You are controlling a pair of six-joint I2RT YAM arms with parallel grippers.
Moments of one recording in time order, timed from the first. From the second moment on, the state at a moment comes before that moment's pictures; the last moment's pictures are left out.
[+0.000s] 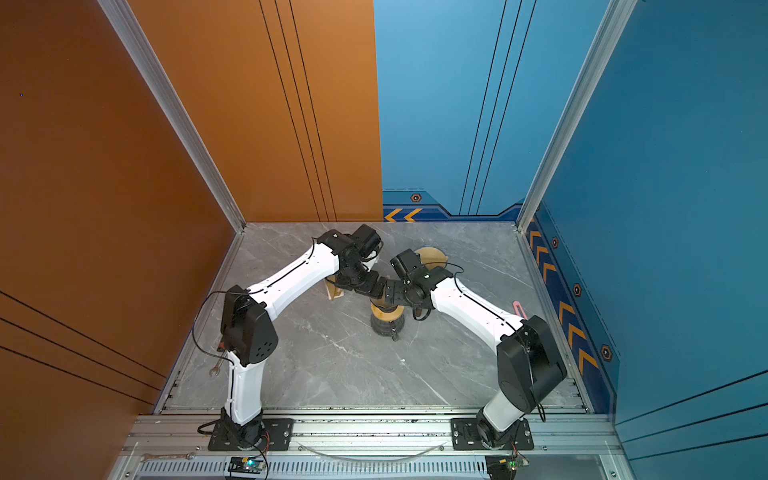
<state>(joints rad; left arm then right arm) -0.65 2.04 1.95 -1.23 0.06 -0.30 0.61 1.61 1.25 -0.73 0.09 0.63</state>
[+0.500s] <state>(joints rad) -0.65 2.04 1.95 -1.23 0.06 -0.30 0.59 1.61 1.24 -0.70 0.07 0.63</state>
